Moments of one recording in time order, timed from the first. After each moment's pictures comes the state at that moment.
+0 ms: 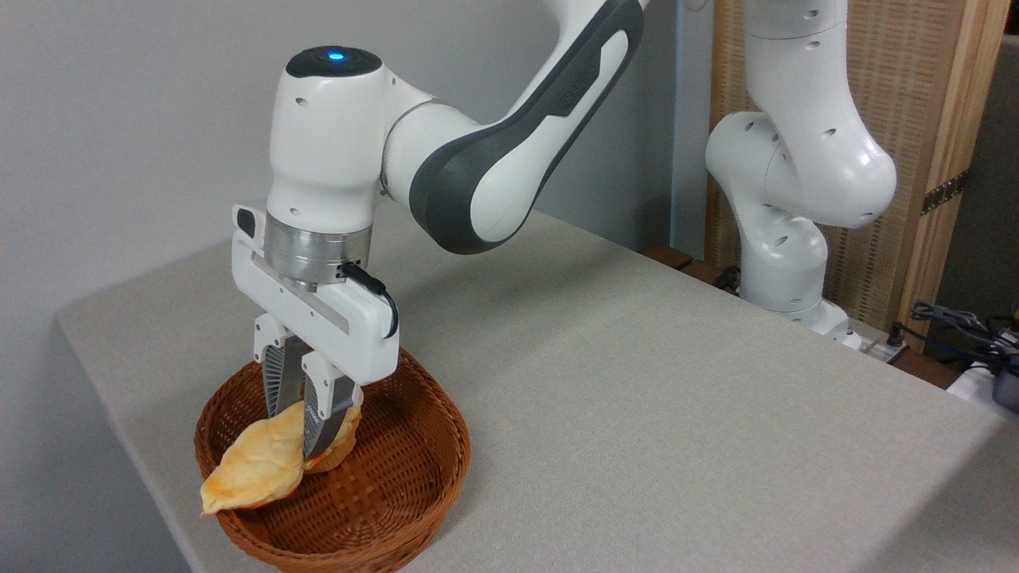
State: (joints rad) arm -0.07 0.16 -0.04 -1.92 -0.15 2.41 0.59
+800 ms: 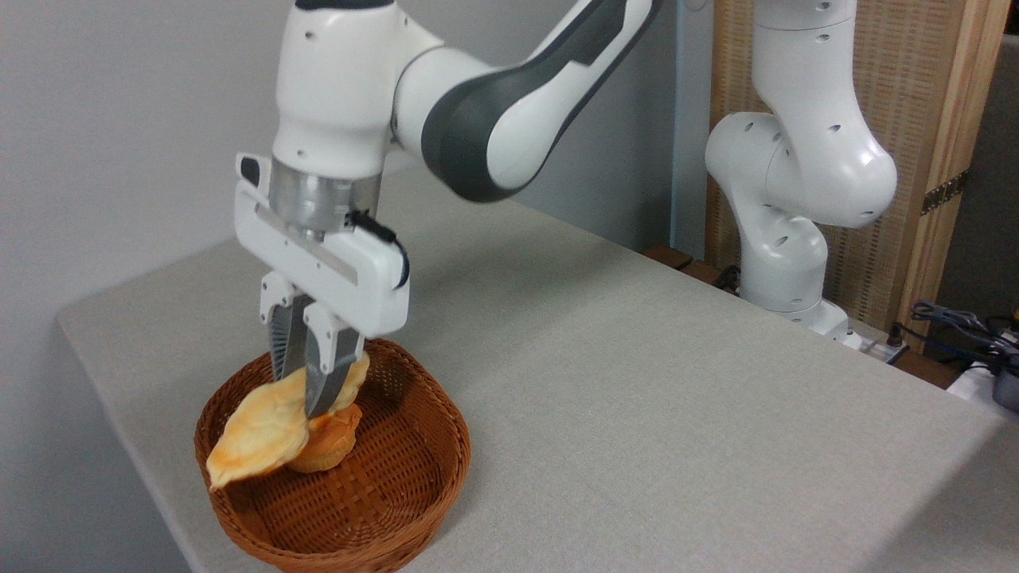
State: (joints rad) arm -0.06 0.06 -0.04 -1.91 -0.15 2.31 0.59
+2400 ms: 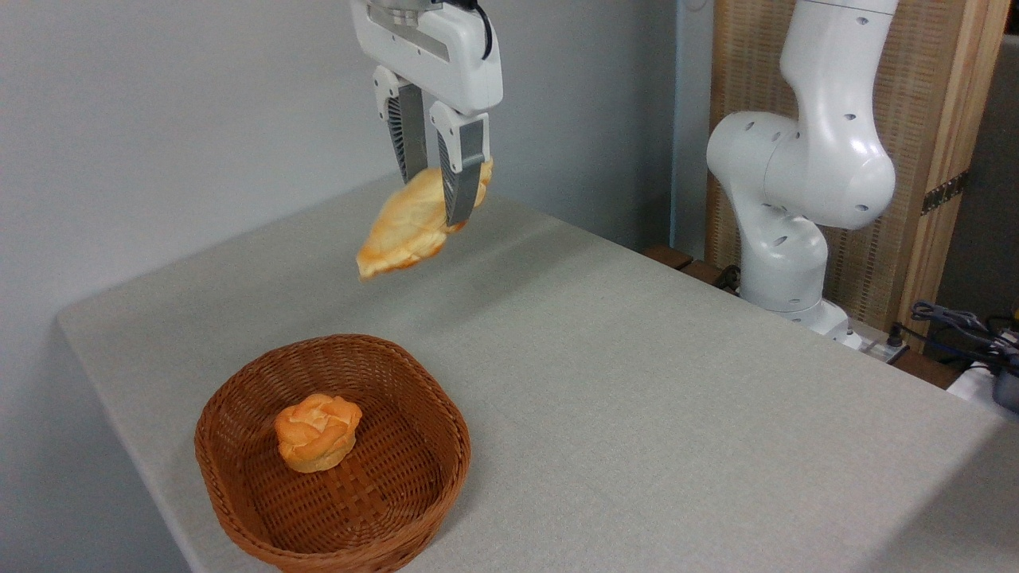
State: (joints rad) arm -0.11 -0.31 -0.07 -1.92 -0.15 1.67 0.67
